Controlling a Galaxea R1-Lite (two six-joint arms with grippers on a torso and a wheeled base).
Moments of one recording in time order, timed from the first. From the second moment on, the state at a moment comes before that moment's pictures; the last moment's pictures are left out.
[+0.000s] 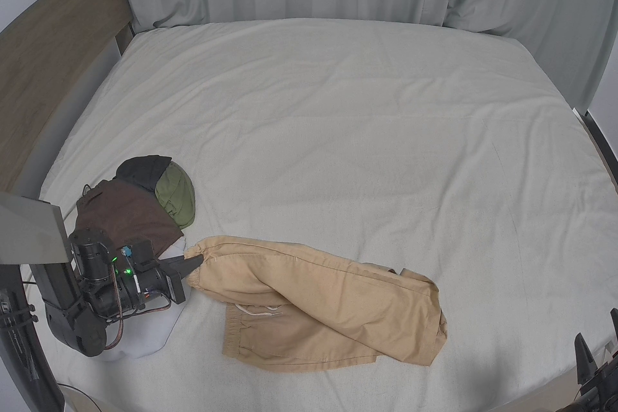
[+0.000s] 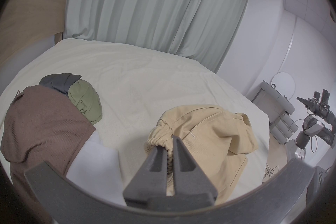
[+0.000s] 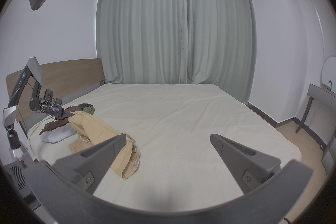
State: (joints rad) left arm -0.10 2.14 -0.27 -1.55 -0.50 -0.02; right arm 0.00 0.02 -0.02 0.01 0.02 -0.02
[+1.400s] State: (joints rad) left arm -0.06 2.06 -0.23 -1.55 -0.57 -0.02; right arm 0.07 0.51 -0.29 -0.08 0.29 -0.08
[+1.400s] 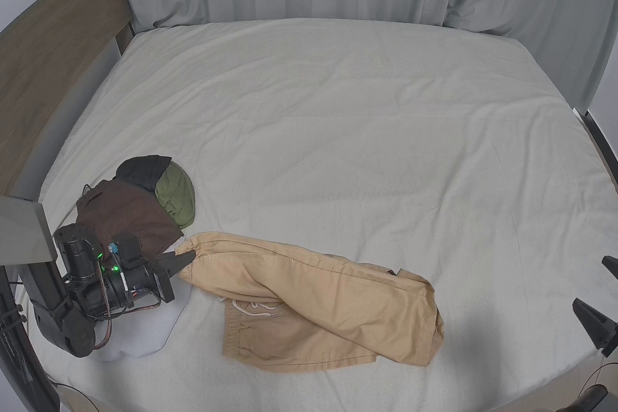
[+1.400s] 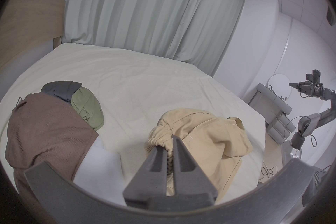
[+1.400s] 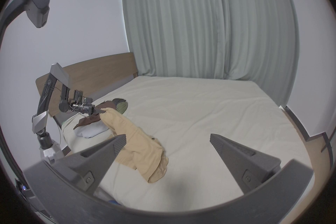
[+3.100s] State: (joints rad) left arm -0.12 2.06 -0.22 -1.55 -0.57 -0.02; right arm 0.26 1.16 -0.39 -0.37 0.61 0.21
